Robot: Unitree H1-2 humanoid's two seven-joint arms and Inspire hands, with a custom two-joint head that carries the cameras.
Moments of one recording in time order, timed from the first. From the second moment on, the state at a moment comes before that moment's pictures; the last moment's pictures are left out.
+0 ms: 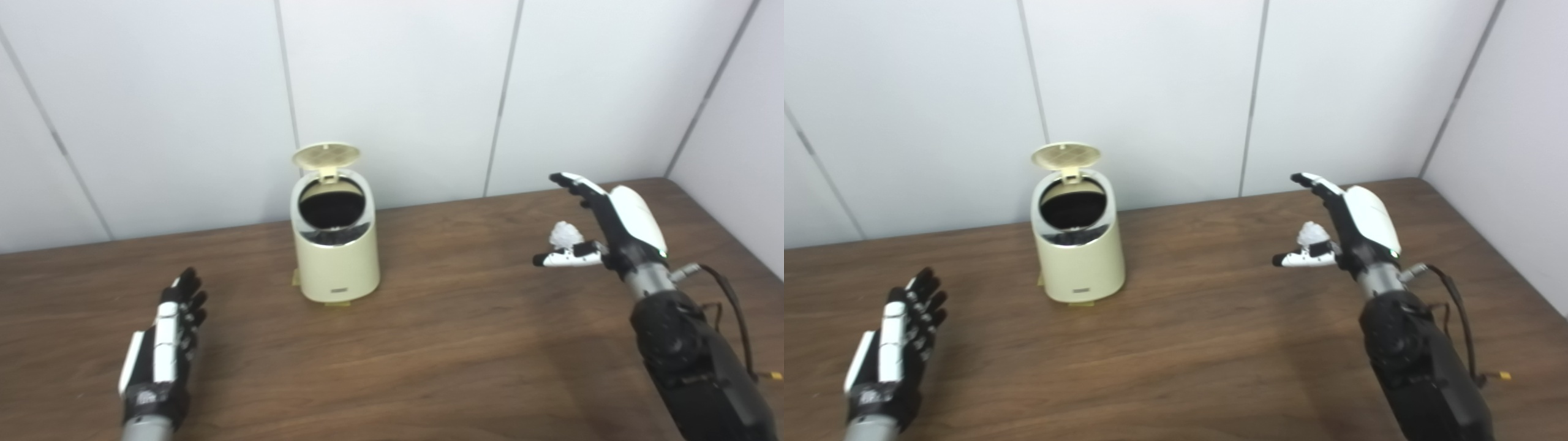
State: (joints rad) left arm -0.07 0.04 0.19 -0.21 -0.08 0.24 -0.16; right arm -0.25 -0.50 -0.01 -0.09 -0.60 0.23 -0.03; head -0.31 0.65
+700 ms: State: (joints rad) left arm -0.07 0.12 0.16 -0.26 -0.16 0.30 -0.15; right arm -0.43 -0.63 0.12 0.15 -0.81 0.42 0.20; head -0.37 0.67
